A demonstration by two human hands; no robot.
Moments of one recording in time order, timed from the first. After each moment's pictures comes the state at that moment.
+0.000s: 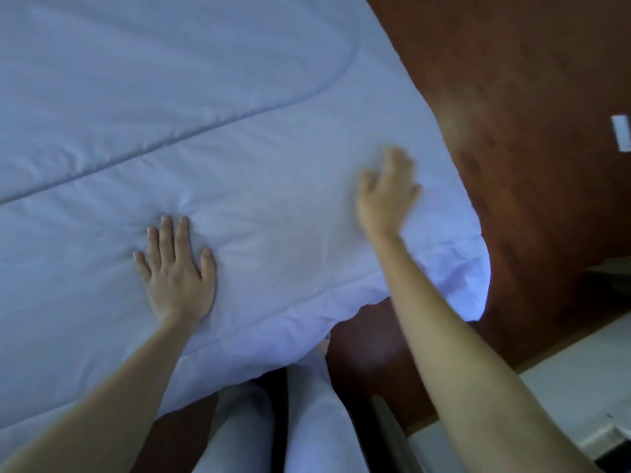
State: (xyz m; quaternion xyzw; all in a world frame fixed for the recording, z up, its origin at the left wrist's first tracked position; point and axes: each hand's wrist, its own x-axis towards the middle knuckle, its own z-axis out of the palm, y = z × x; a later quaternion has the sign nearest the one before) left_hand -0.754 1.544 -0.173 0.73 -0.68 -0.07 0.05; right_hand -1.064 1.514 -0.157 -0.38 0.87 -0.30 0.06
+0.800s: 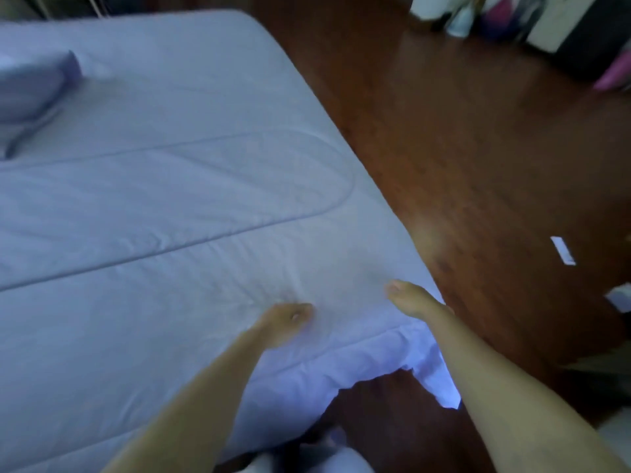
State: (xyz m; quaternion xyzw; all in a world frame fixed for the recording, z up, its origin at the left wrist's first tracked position) left_hand -0.835 1.538 -0.071 0.51 -0.75 -0.40 -0.09; right_hand -1.122 1.574 -0.068 -0.47 0.80 0.02 0.36
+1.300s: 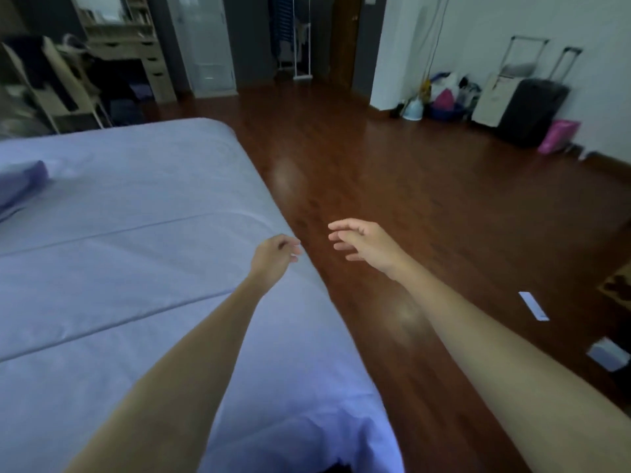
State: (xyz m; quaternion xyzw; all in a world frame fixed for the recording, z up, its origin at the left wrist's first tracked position) left_hand -1.103 1.438 0.071 0.54 -0.61 -0.48 0.33; right_hand -1.291 1.505 0.120 -0.54 0.63 -0.38 0.42
